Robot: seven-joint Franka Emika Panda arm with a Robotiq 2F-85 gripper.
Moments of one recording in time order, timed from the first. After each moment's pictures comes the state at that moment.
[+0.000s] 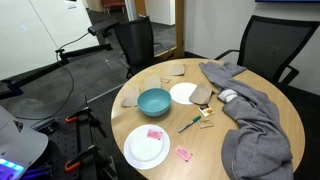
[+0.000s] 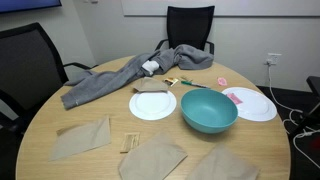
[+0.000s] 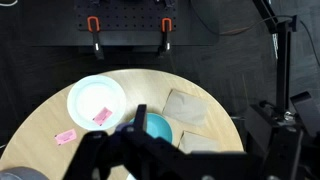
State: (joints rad) arm 0.01 -0.51 -0.13 -2.23 0.15 1.46 -0.08
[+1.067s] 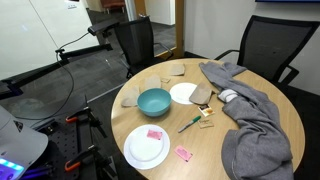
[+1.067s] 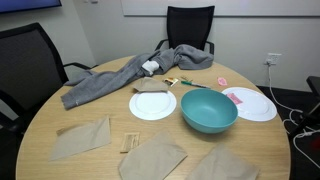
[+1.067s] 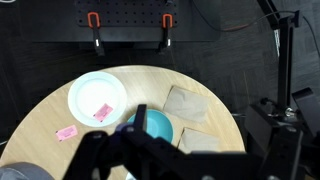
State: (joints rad) arm 0.00 -0.50 -0.12 -2.23 0.15 1.48 -0.08
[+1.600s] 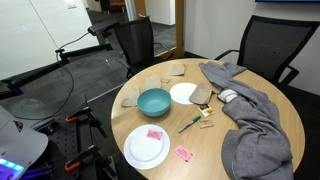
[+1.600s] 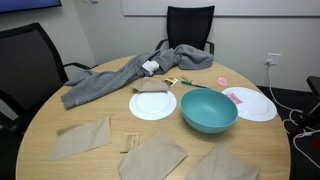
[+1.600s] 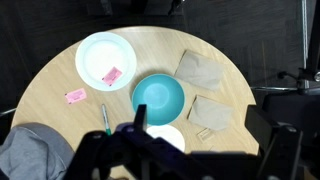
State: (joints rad) arm 0.00 -0.43 -0.10 -2.25 0.12 1.72 -0.08
